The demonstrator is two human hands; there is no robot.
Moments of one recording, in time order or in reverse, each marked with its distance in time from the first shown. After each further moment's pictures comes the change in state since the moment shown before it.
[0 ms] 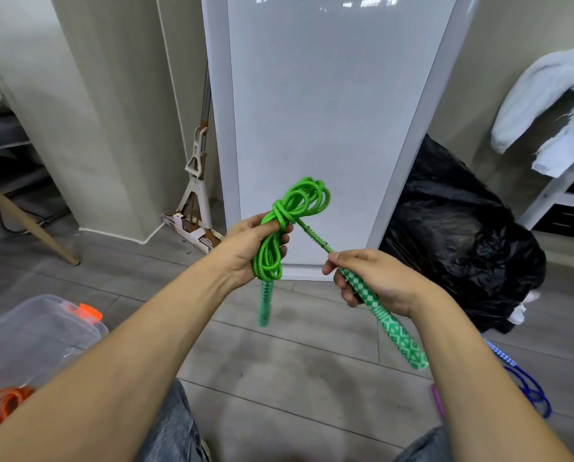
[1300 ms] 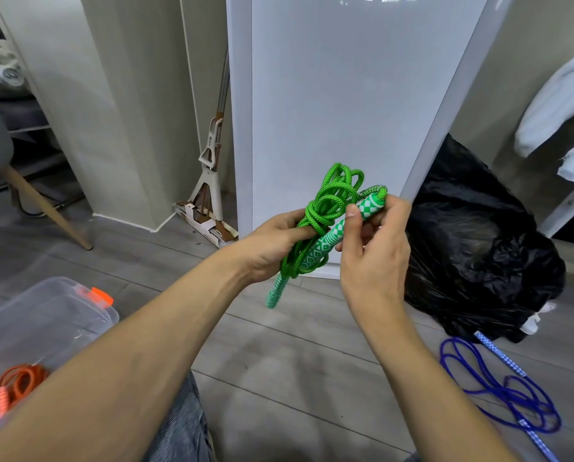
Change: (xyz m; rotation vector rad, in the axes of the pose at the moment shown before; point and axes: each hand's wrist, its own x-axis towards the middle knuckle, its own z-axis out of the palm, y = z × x) left_hand -0.002 -0.005 0.007 0.254 -0.288 -0.003; right_hand -0.003 -0.014 0.070 -0.398 0.916 -0.856
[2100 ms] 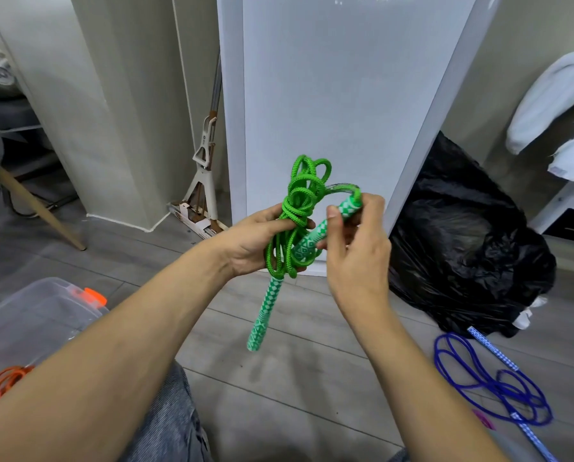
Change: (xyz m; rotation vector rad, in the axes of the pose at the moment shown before) left_hand -0.007 0.011 -0.008 -0.125 0.011 -0.064; right_hand -0.001 0.007 0.003 -0.008 -0.115 -0.052
